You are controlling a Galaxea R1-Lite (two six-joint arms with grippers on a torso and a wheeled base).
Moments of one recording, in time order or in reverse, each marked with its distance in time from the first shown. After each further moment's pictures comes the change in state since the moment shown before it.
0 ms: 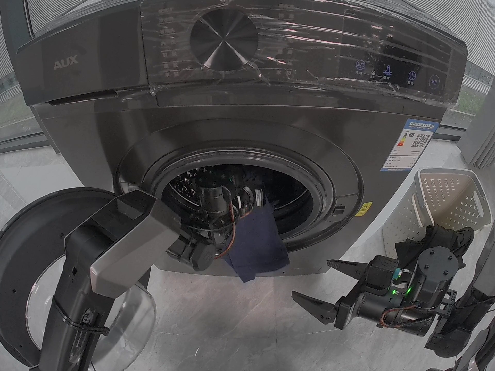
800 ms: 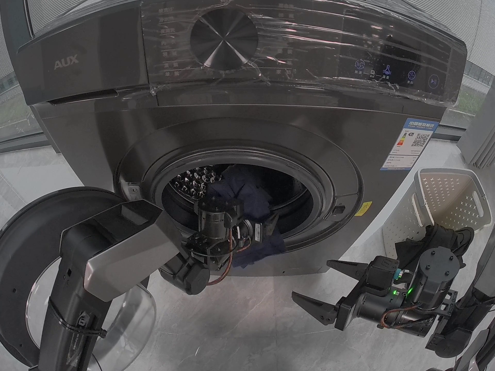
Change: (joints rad) left arm -0.024 -0.034 0.237 0.003 -0.052 -0.035; right arm 0.006 -0.007 0.002 0.000 -0.001 0.000
